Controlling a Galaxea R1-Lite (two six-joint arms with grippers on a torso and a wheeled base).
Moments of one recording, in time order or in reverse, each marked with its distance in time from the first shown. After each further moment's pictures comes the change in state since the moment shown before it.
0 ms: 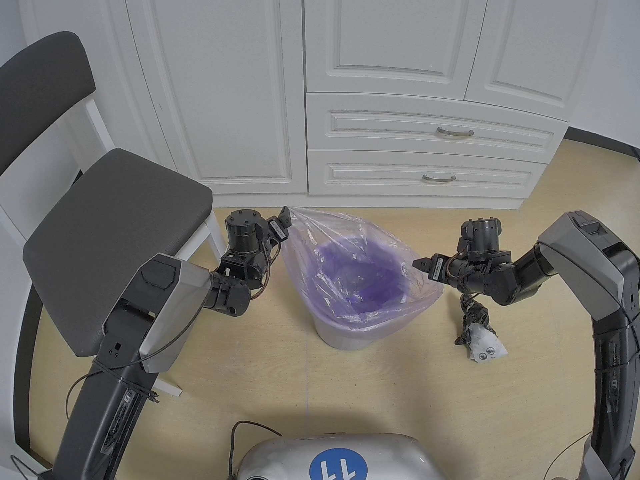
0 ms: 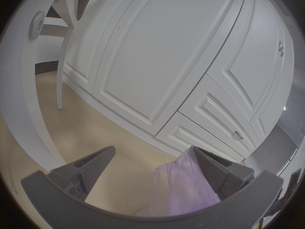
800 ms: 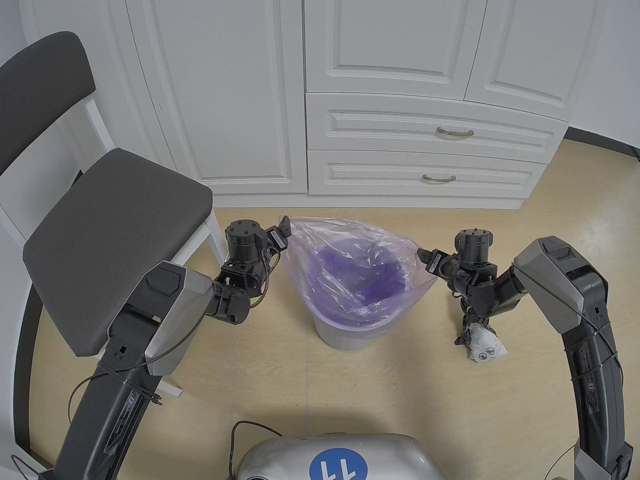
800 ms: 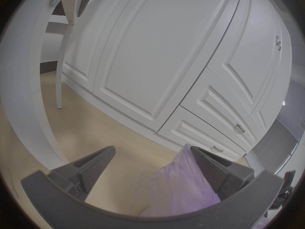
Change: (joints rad) left arm 0.008 0.043 0.000 -0.038 -0.021 0.033; right arm -0.028 0.235 -0.210 -0.218 -0.125 0.073
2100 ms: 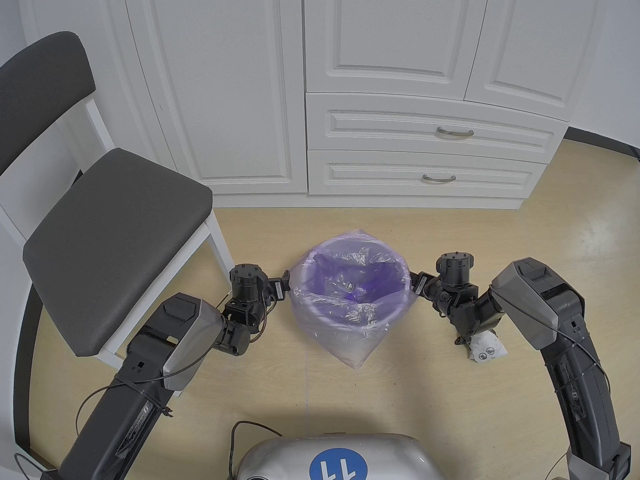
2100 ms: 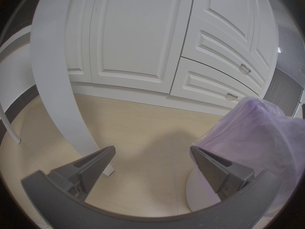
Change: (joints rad) left arm 0.020 0.177 0.000 0.001 -0.040 0.322; right arm 0.040 0.146 -0.083 -0.006 -0.073 -0.010
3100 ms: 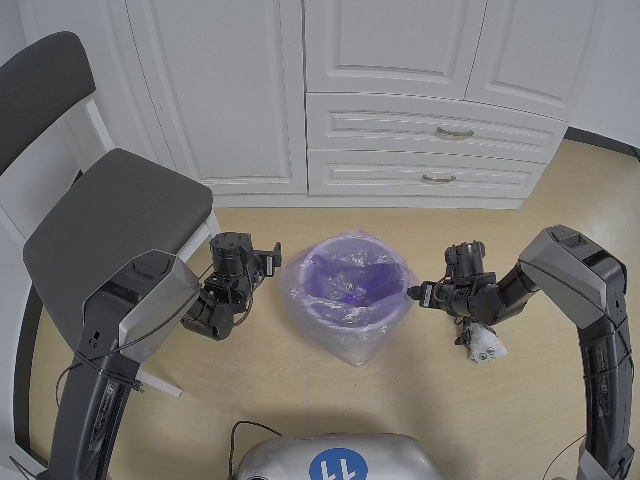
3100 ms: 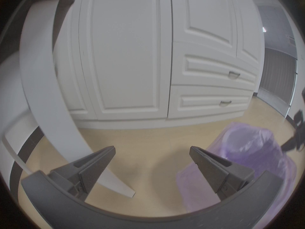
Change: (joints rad) left arm -0.007 -0.334 0.418 -0.182 0.034 0.224; right arm 0.034 -0.308 0.333 0.219 0.096 -0.127
